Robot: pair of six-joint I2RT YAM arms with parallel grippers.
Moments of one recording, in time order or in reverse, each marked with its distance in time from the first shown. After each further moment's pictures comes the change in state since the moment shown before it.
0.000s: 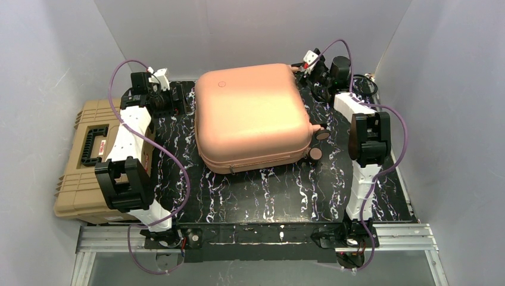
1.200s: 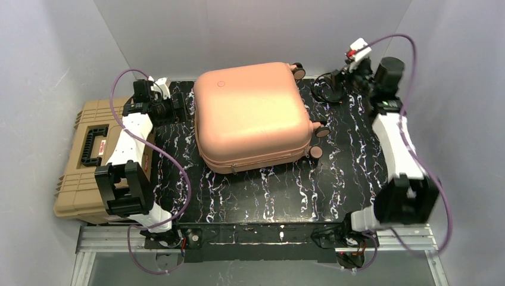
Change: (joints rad) left arm 0.002 -0.057 -0.129 0.030 -0.040 -0.019; right arm -0.116 -0.610 -0.274 -0.368 0.129 0.328
